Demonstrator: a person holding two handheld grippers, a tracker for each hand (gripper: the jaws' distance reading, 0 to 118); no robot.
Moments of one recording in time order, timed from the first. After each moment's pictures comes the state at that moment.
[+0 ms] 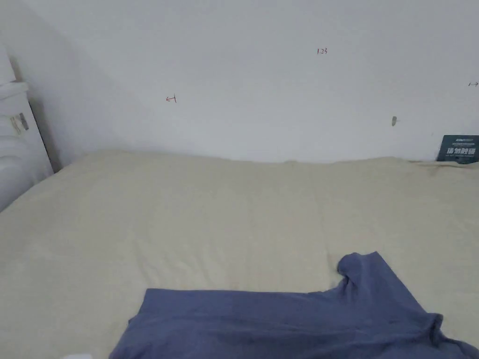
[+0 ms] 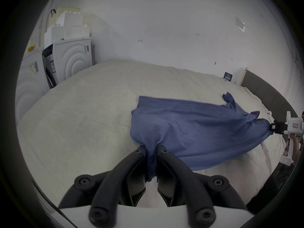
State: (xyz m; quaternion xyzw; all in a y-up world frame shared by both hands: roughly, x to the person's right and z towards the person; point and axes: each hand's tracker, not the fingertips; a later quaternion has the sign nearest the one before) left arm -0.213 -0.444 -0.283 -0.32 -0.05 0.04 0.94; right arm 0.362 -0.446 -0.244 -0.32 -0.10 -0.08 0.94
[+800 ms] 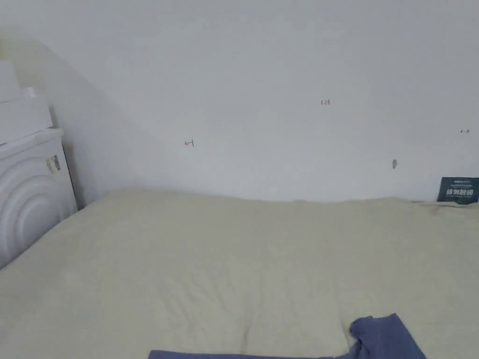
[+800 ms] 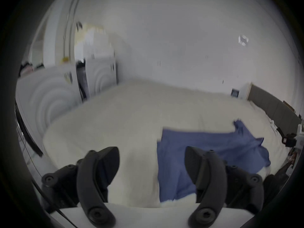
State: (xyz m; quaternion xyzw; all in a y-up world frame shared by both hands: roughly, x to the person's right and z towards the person) left arm -0.256 -0.347 -0.153 -0.17 0.02 0.02 0.98; right arm 0.306 -0.372 -0.103 -0.17 -0.11 0.02 0.98
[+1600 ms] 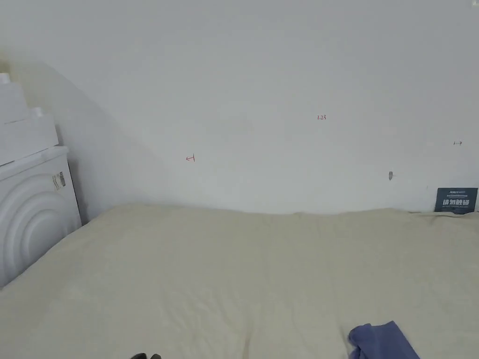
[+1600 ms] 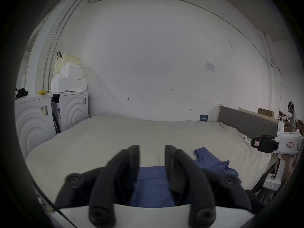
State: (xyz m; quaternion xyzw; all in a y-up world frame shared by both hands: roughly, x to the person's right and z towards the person) left arm -0.175 -0.308 -0.125 -0.09 -0.11 0.04 0.99; right arm 0.238 -0.341 -0.105 -0.12 -0.01 -0.04 0.99
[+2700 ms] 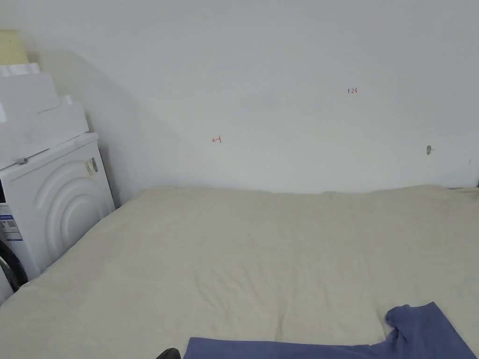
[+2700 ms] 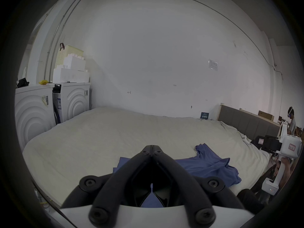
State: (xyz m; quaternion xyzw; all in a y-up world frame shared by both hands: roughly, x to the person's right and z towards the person) left arm -0.193 -0.328 -0.132 -0.10 -0.10 0.07 0.99; right arm 0.243 -0.357 -0.092 -0.07 0.02 -0.12 0.99
